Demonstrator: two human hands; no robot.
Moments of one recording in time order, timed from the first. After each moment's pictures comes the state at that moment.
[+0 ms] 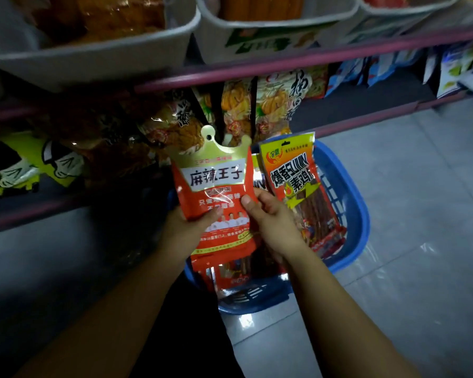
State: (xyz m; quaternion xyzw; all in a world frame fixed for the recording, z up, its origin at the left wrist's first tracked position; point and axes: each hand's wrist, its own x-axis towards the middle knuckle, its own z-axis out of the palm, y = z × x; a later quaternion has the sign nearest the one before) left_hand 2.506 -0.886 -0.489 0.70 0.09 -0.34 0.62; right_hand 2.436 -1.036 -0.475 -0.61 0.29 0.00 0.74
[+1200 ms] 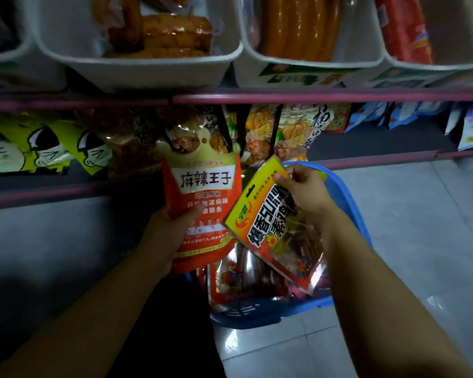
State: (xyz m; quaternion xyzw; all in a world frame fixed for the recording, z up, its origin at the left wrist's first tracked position) left_hand 2.512 -0.863 -0.475 0.63 0.16 -0.31 0.70; right_hand 2.505 -1.136 -0.482 -0.79 0.29 0.01 0.54
